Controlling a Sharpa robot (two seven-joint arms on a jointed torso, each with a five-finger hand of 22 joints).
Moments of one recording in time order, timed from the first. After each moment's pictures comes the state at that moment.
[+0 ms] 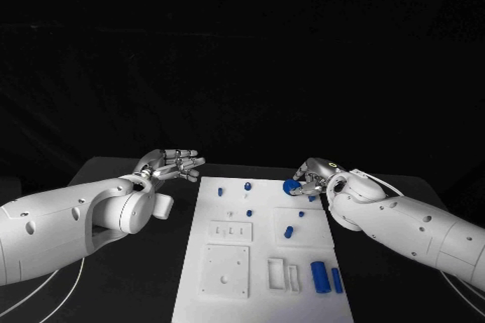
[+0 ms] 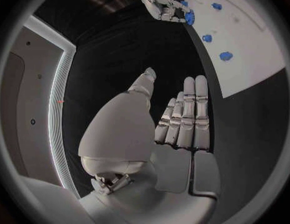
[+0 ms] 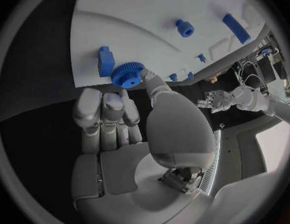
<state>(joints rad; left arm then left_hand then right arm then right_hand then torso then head) 1.38 -0.84 -0.19 1.43 -0.07 -0.45 0.26 1.41 -0.15 0.07 0.10 0.16 0.77 0.14 0.06 0.06 0.93 0.13 0.06 0.06 1.04 0.07 0.59 0.12 0.09 0.89 0.06 0.75 0.43 1.10 -0.63 0.18 1.14 -1.59 -0.30 -0.28 1.26 -0.19 0.14 -0.02 0.35 1.05 0.10 0.07 0.08 1.37 -0.01 1.15 1.31 1.44 -0.08 1.05 0.99 0.08 1.46 -0.10 0.98 1.31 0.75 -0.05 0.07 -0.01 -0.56</state>
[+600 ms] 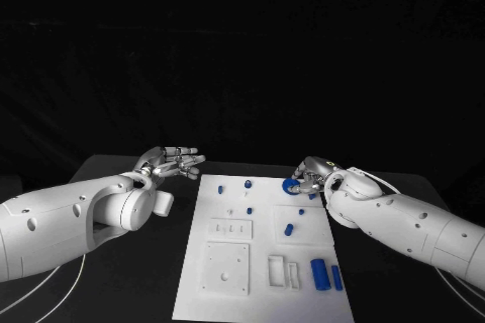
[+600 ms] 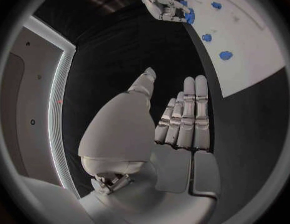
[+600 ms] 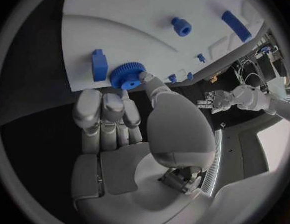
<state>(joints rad) 1.38 -0.84 -0.19 1.43 -0.07 -0.45 0.26 1.41 -0.15 0.07 0.10 0.15 0.77 0.14 0.06 0.06 0.93 0.12 0.06 0.06 1.04 0.07 0.59 0.12 0.09 0.89 0.06 0.75 0.43 1.10 -0.61 0.18 1.12 -1.58 -0.27 -0.29 1.25 -0.18 0.23 -0.02 0.35 1.08 0.09 0.07 0.08 1.38 -0.01 1.16 1.31 1.44 -0.08 1.06 1.00 0.08 1.46 -0.10 0.99 1.31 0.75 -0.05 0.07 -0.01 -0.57</state>
